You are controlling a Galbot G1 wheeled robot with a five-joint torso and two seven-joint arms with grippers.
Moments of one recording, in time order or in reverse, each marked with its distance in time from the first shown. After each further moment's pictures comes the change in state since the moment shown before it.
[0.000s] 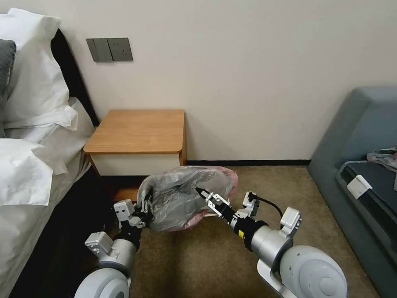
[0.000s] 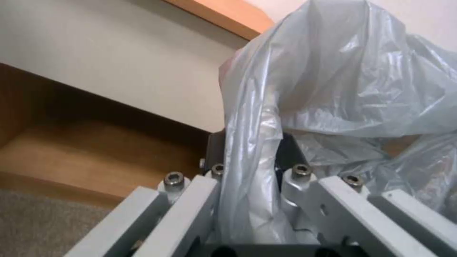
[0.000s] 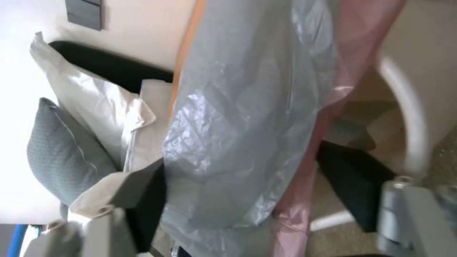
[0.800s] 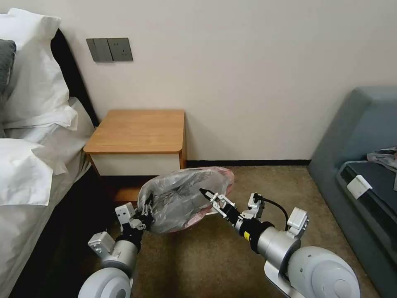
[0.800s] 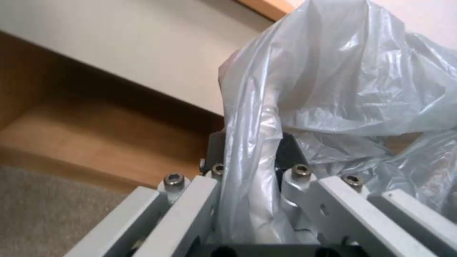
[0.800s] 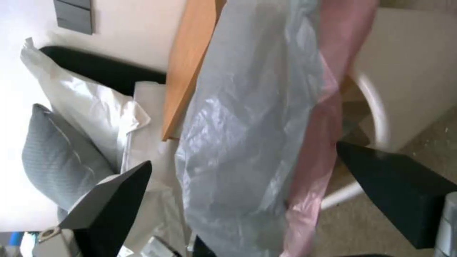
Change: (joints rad) left arm 0.006 -0.008 0.002 0.018 -0.012 0.011 -0.015; right arm -0.004 -0.017 0.038 0.030 0.083 -0.002 0.071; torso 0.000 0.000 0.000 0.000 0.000
